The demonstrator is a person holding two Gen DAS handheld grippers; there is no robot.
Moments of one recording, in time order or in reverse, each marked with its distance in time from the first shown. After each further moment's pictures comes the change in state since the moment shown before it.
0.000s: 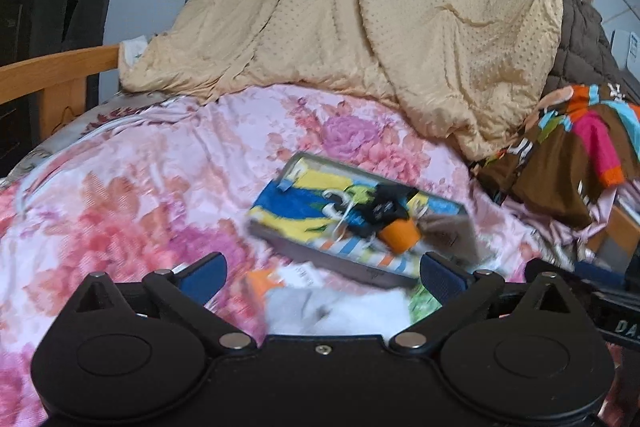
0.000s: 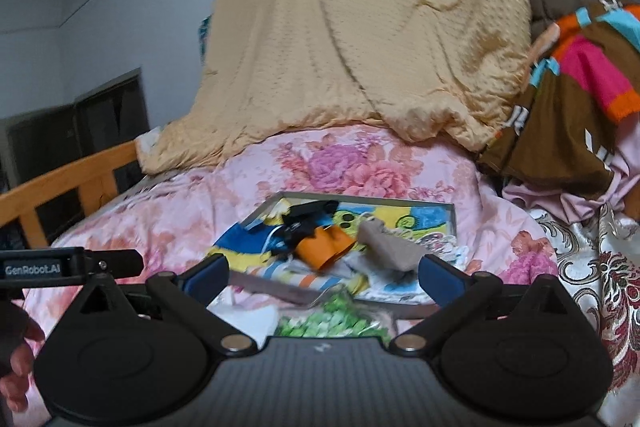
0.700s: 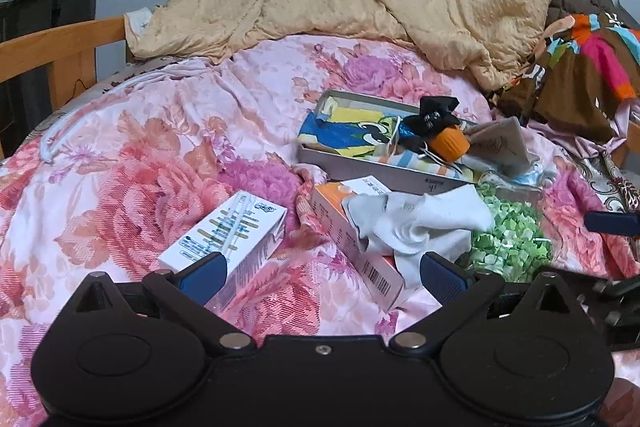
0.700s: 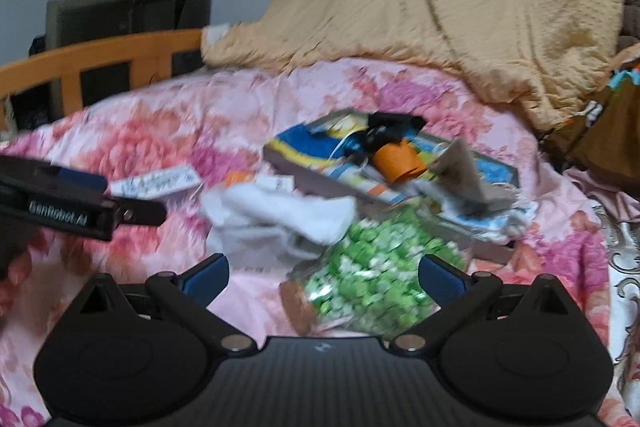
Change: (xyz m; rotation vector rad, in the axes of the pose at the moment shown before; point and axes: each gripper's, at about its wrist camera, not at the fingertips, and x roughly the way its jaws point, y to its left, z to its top) left arm 0.013 0.059 -0.060 0.126 0.093 0.012; right arm 0.024 0.067 -0.069 -0.269 0.185 0.080
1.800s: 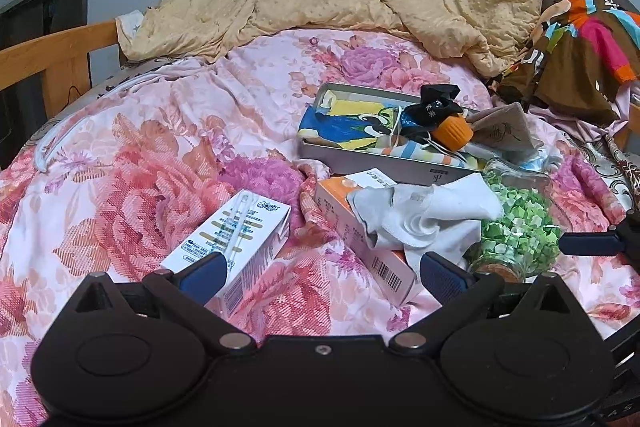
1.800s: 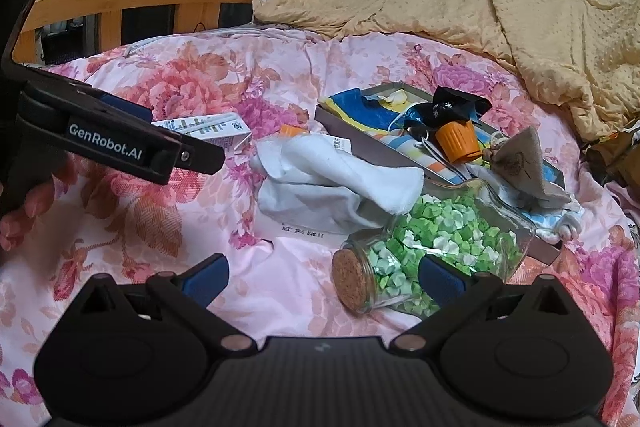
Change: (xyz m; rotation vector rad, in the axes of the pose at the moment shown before) left arm 0.005 0.000 0.001 0.041 0.017 0.010; right arm 0.018 0.037 -0.012 -0.132 0.075 0.055
